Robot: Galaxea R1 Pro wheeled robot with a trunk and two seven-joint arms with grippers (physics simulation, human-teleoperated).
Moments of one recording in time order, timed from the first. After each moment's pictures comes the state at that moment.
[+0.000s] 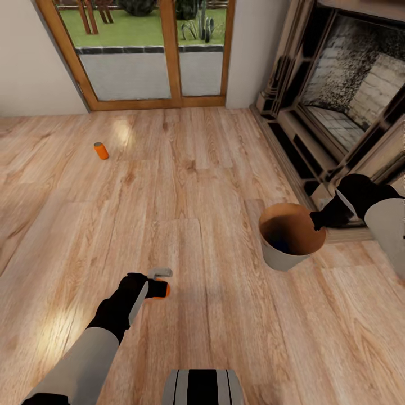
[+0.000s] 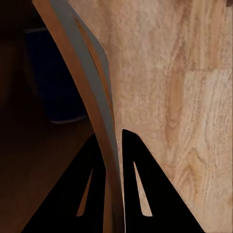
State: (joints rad) left arm -0.73 -0.08 -0.04 -0.81 -0.02 0.79 -0.06; right arm -1.59 -0.34 0.36 -0.13 0.20 1.05 0.59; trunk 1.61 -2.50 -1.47
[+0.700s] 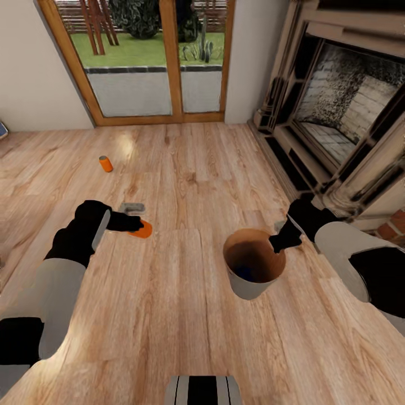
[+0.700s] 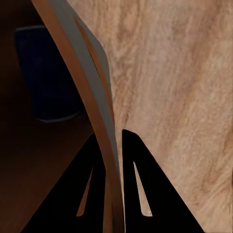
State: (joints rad) left arm -1.10 0.13 -0.04 -0.92 -0.03 1.05 -0.33; right arm -1.44 -0.13 0.38 -0.14 0.23 1.04 0.63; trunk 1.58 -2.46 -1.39
